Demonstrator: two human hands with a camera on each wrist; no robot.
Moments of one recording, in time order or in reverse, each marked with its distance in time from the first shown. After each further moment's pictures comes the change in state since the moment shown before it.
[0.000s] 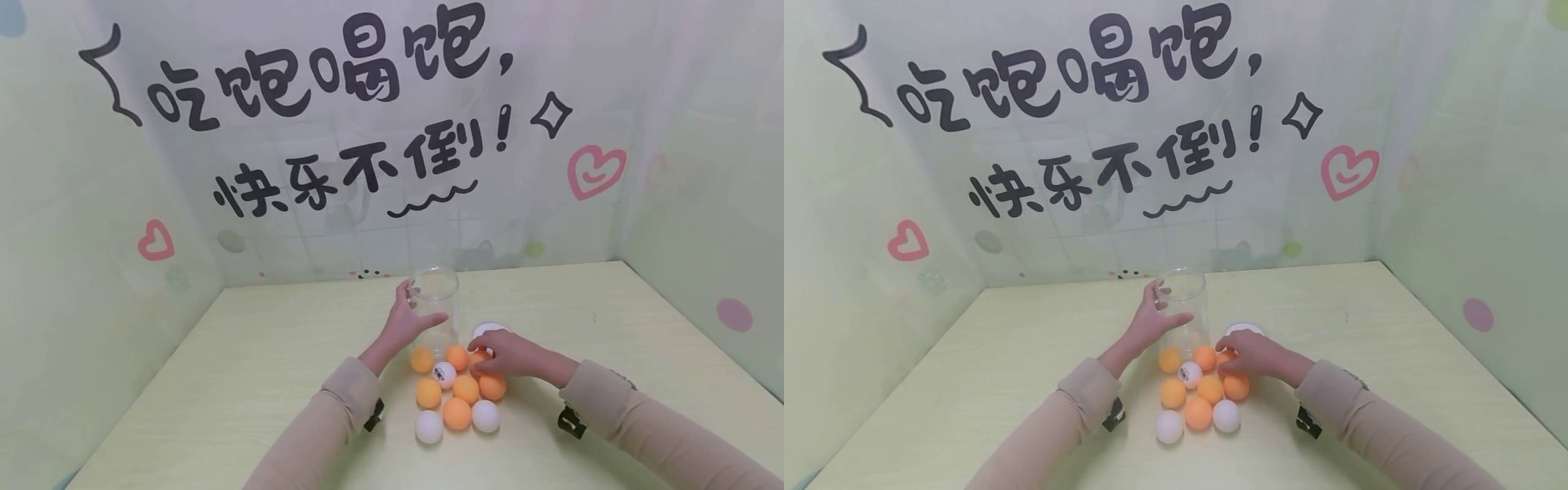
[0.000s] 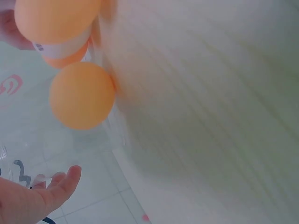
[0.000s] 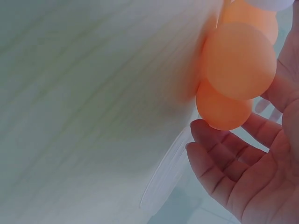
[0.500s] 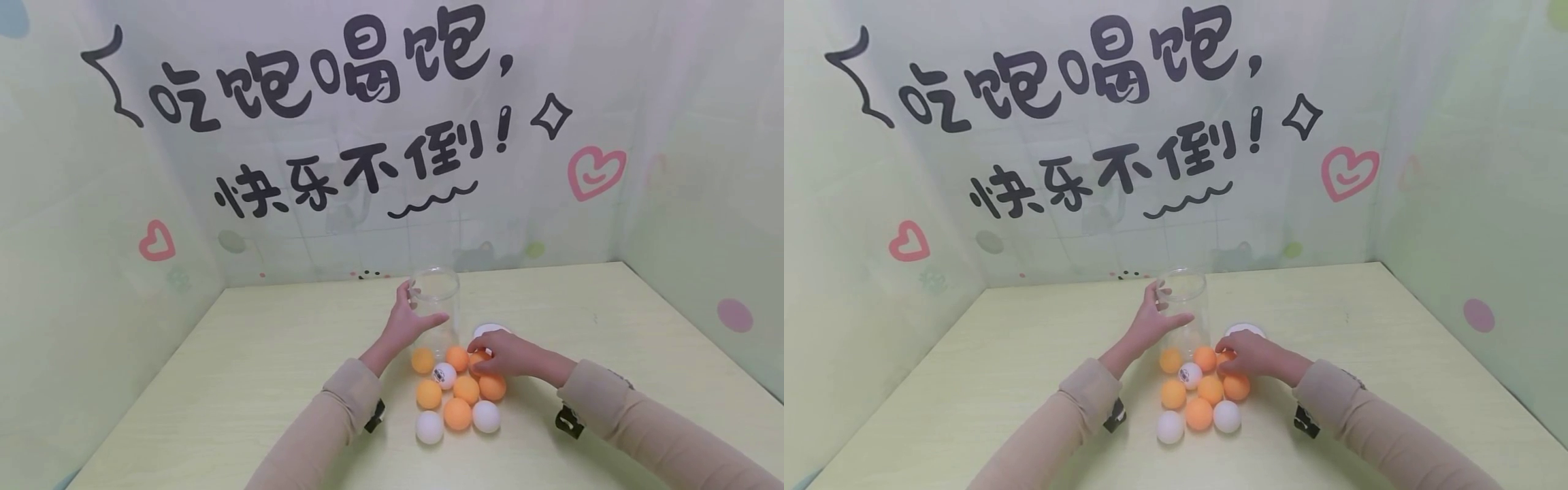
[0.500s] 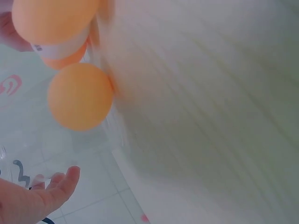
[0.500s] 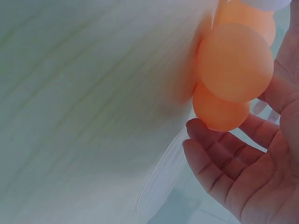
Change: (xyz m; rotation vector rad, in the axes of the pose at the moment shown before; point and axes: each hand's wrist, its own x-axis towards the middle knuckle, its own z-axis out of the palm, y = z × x) left_hand 0.004 -0.005 0.002 -0.002 0.001 0.006; right_hand 0.003 -0.001 0.001 0.003 -0.008 -0.007
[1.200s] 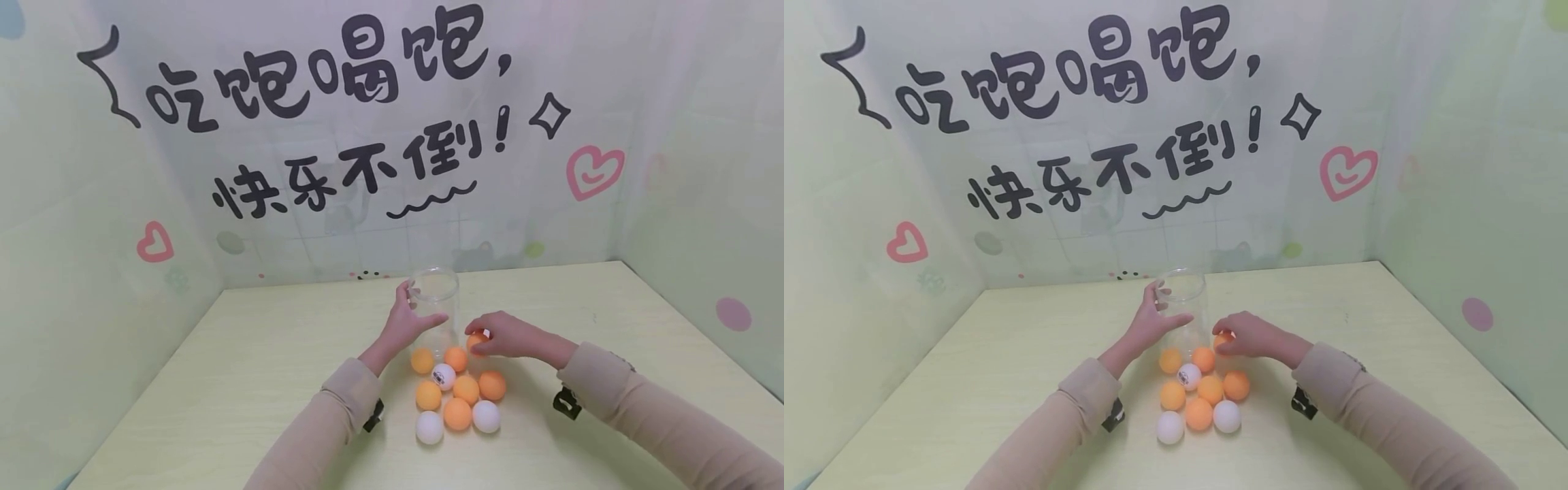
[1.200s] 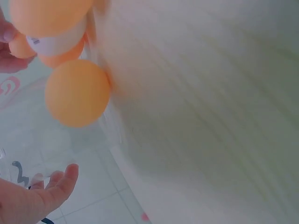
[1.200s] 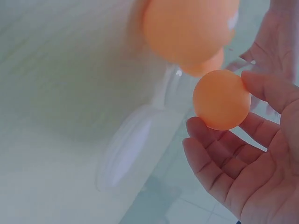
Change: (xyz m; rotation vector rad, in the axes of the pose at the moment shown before) left_hand 0.000 0.000 -0.001 0.004 -0.009 0.013; right_hand 0.006 -0.004 -0.026 0.008 0.028 -0.029
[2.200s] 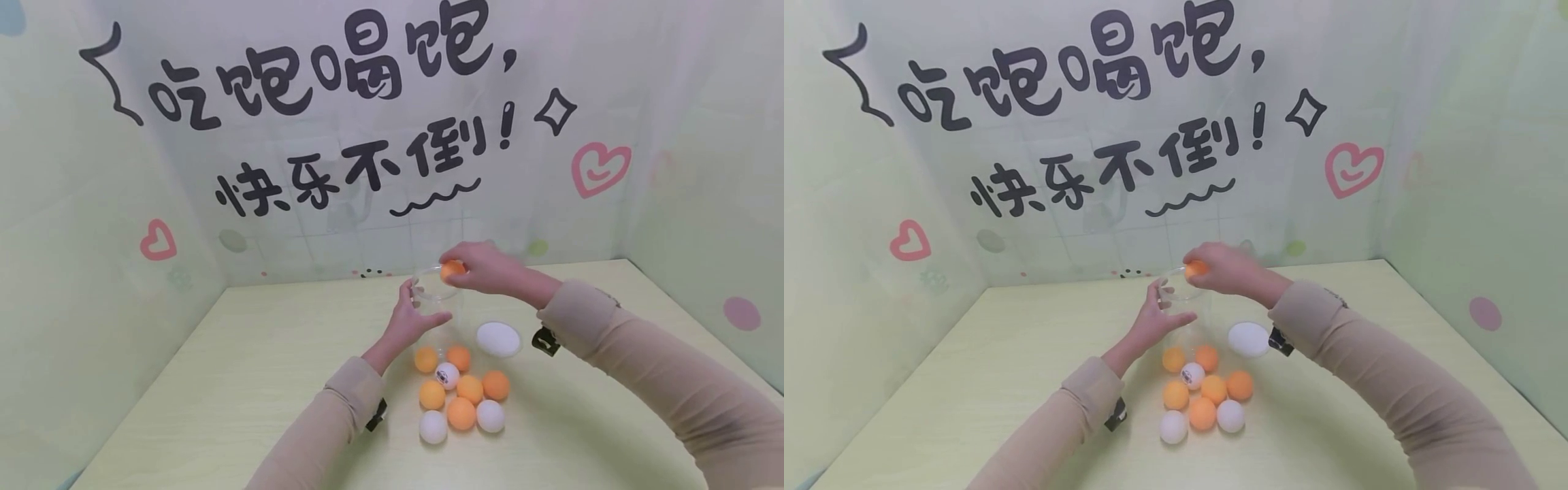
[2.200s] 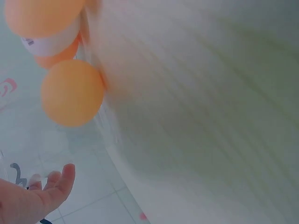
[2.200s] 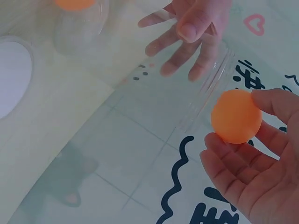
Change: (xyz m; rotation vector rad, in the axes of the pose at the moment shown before) left_hand 0.001 -0.001 0.000 -0.017 -0.002 -0.019; right_hand 0.046 -0.056 -0.076 -0.187 0.220 -0.087
